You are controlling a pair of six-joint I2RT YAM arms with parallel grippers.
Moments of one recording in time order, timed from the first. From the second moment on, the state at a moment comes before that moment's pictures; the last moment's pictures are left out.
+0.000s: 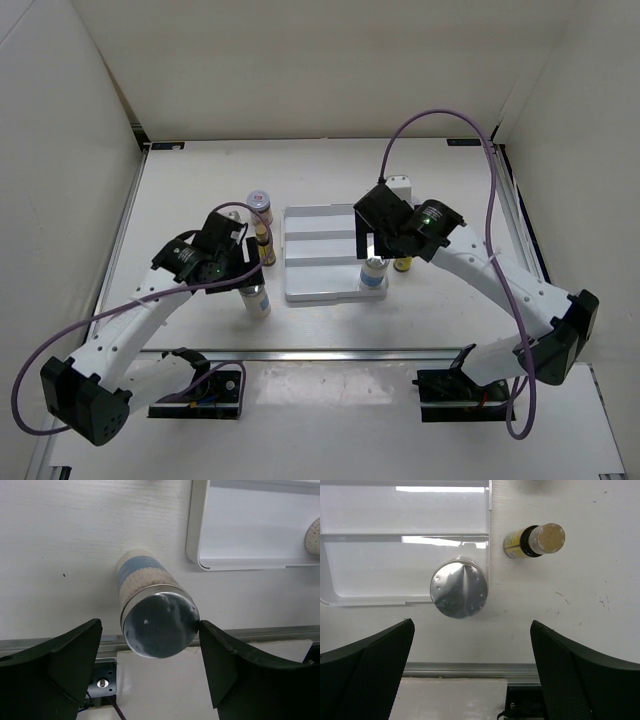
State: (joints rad) left arm -0.51 1.04 0.99 -1.01 -0.08 -0.61; right arm 0.87 1.39 1.45 -1.14 0.47 0.65
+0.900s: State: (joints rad) left arm -0.67 1.34 1.45 -0.99 -0.09 -0.57; right arm 0.87 1.19 1.26 -1.16 0.51 0.69
